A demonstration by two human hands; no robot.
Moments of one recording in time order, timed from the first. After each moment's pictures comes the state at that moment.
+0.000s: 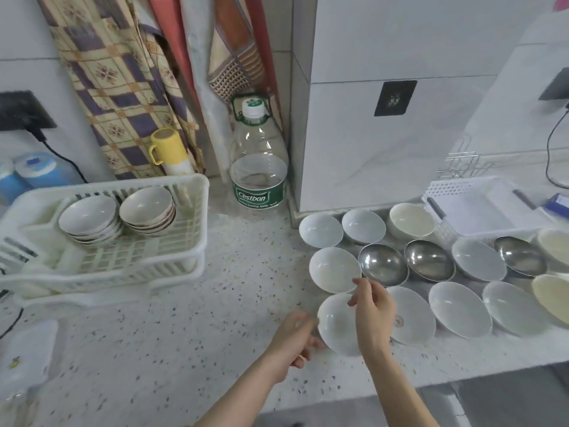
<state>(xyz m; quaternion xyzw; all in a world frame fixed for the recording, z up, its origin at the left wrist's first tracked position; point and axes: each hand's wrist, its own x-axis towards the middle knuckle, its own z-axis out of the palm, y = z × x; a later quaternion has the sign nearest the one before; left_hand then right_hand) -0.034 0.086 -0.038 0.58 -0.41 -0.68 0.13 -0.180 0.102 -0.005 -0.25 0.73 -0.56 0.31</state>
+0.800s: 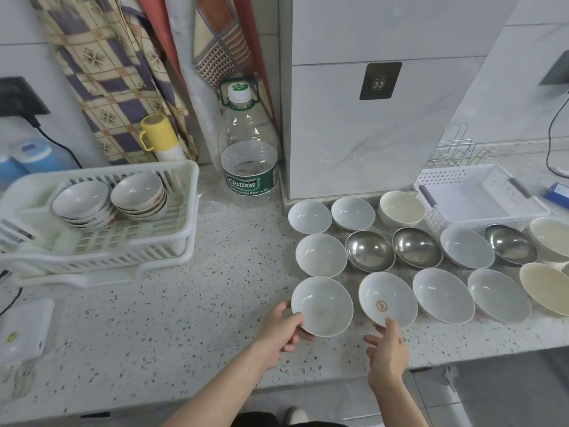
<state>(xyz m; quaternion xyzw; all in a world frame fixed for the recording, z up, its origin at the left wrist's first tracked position) -0.050 0.104 -0.046 0.59 -0.37 -0.70 0.17 -0.231 0.169 -0.071 0.06 0.75 -0.53 0.39</state>
